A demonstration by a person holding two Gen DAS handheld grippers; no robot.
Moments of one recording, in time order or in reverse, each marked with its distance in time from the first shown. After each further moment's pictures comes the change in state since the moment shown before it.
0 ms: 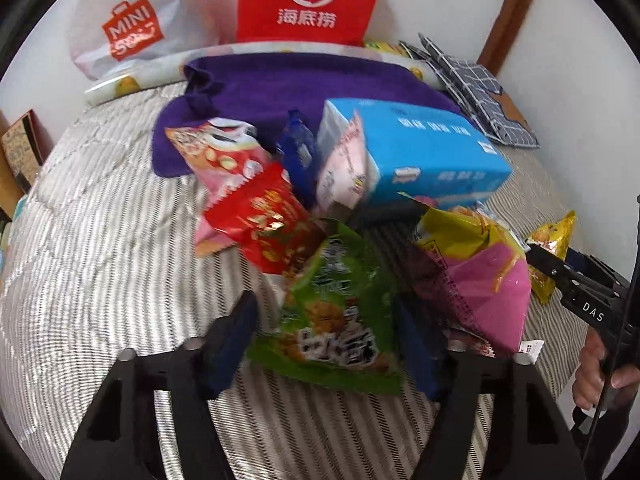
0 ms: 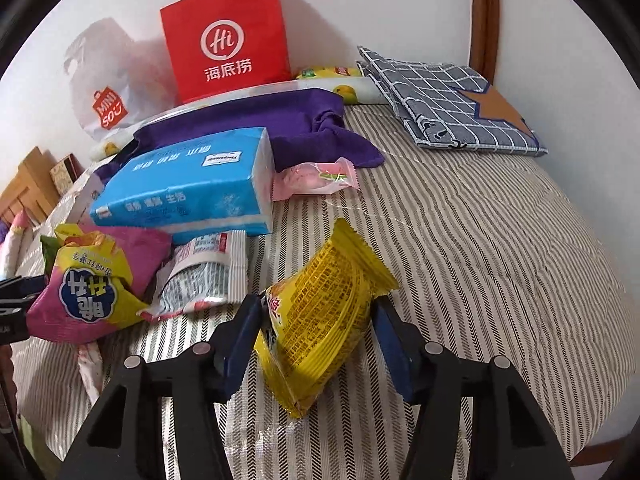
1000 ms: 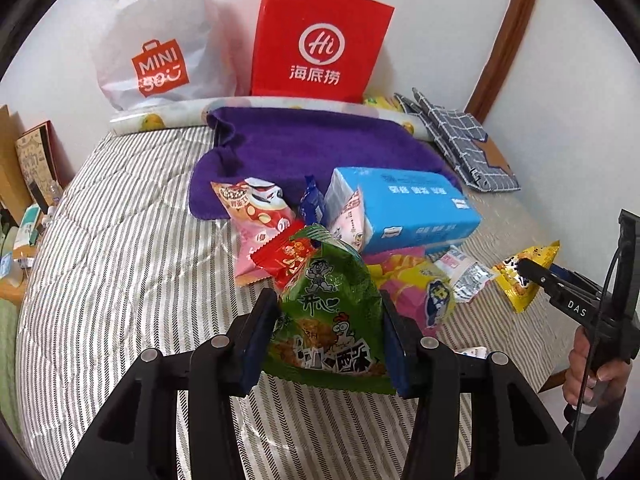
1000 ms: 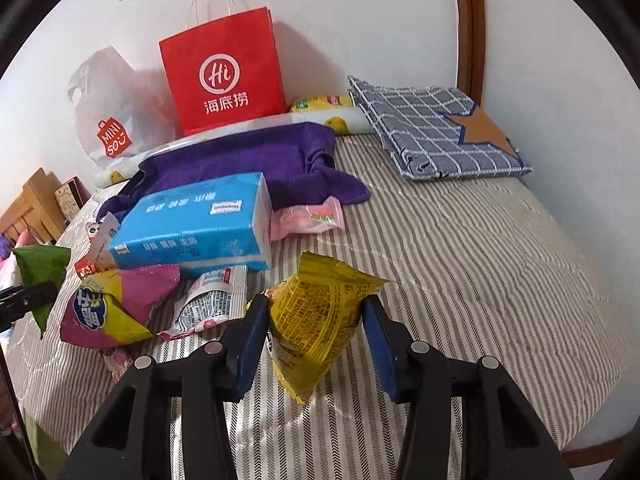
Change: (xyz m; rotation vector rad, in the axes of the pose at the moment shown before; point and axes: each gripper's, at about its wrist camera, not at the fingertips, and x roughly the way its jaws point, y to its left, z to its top) left arm -0.061 0.010 0.000 -0.030 -0.160 -0.027; right arm -0.035 -0.006 0.019 0.021 -0.079 -0.003
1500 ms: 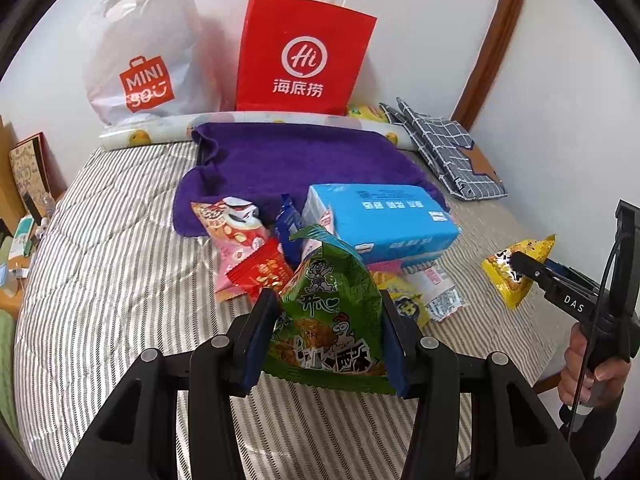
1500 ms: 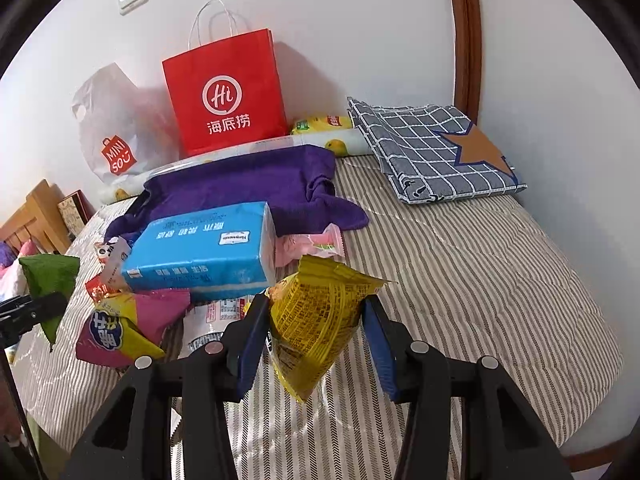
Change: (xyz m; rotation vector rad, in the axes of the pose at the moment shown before) left arm -0.004 -0.019 0.008 0.018 -0.028 -0.027; right arm -0.014 0.000 0.013 0.007 -0.042 0.007
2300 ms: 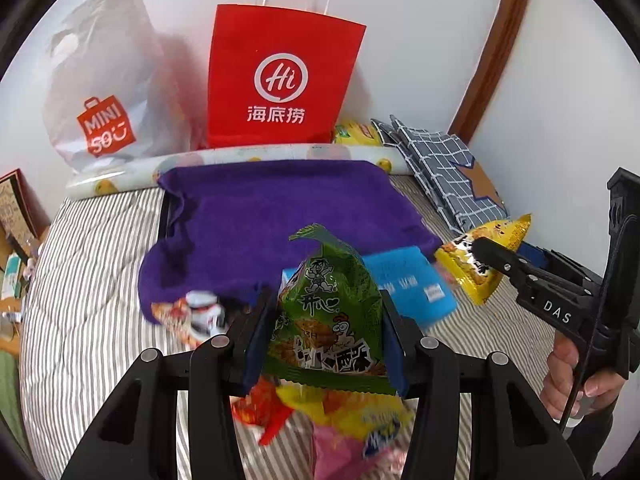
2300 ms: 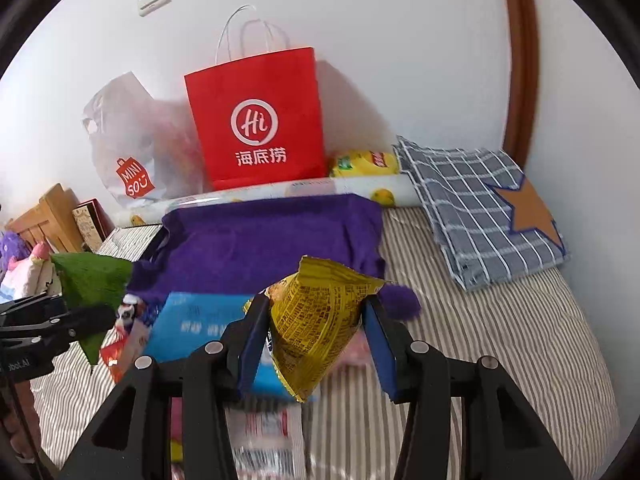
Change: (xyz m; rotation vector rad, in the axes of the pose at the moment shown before) left arm 0.042 -0.014 0.086 0.030 0.012 -0.017; right arm 0.048 0.036 0.088 -0.088 -0.029 0.076
